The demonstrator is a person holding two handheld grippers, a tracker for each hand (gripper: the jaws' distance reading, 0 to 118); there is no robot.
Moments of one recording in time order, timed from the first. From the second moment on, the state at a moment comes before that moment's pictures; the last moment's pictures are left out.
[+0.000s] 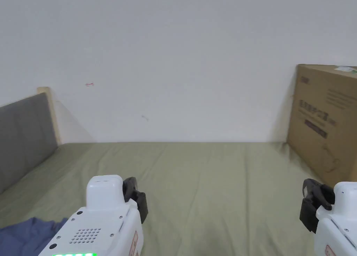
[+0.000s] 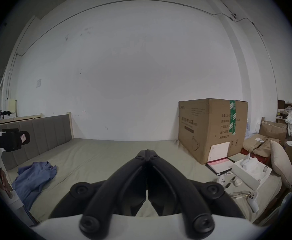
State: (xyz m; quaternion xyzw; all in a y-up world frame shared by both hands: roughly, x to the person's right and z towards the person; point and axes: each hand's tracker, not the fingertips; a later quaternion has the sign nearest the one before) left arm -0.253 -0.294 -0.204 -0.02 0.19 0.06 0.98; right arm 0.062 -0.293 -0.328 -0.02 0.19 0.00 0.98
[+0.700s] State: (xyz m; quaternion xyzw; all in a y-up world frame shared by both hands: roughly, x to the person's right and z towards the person) left arm -0.456 -0.294 -0.066 -0.13 0.36 0.13 0.91; right arm -0.115 -0.299 -0.315 -0.11 0.45 0.01 0.89
